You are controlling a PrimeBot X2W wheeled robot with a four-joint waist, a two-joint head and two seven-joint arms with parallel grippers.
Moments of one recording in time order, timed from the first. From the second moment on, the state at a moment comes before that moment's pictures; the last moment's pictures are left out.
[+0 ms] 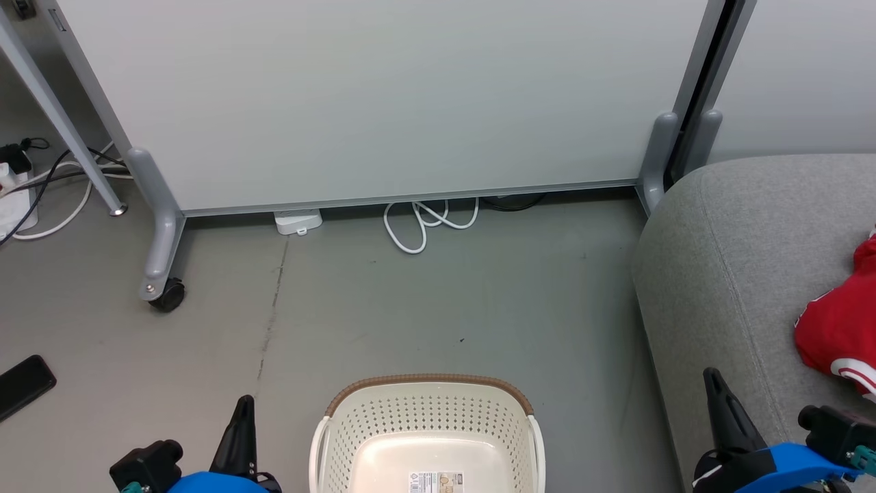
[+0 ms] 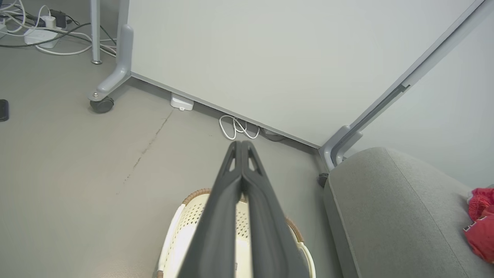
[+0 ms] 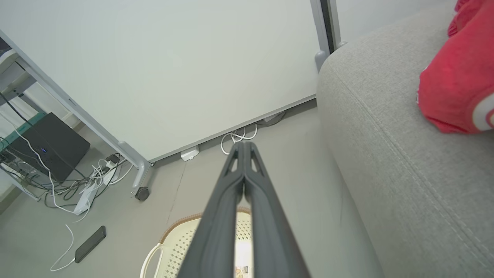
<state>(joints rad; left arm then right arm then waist) 0.00 0.11 -0.12 0.42 -0.60 -0.13 -0.18 0.01 -0.04 -0.08 0.25 0.44 0.13 -0.07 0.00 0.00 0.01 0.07</state>
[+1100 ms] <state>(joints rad) -0.04 0.09 -0.02 0.35 -1.03 -0.13 -0.05 -0.03 -0.04 -0.10 0.25 0.94 0.13 0.01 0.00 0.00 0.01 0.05</state>
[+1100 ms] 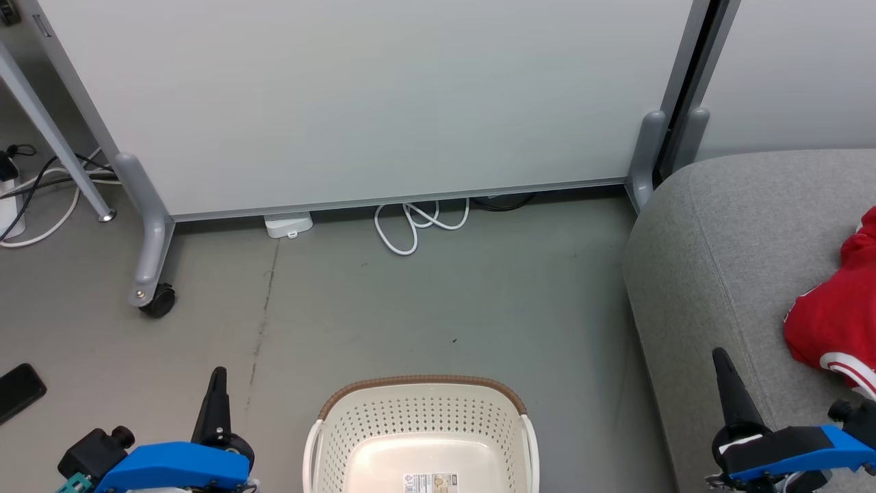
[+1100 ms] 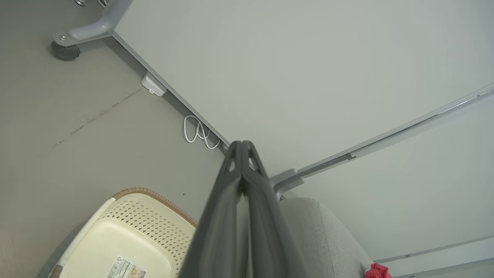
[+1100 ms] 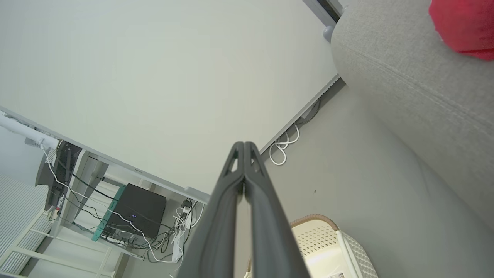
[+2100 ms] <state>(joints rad) -0.07 0.07 0.04 0.30 -1.30 -0.13 0.03 -0.07 -0.05 -0.10 0.25 1.26 0.13 0.06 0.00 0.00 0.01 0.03</state>
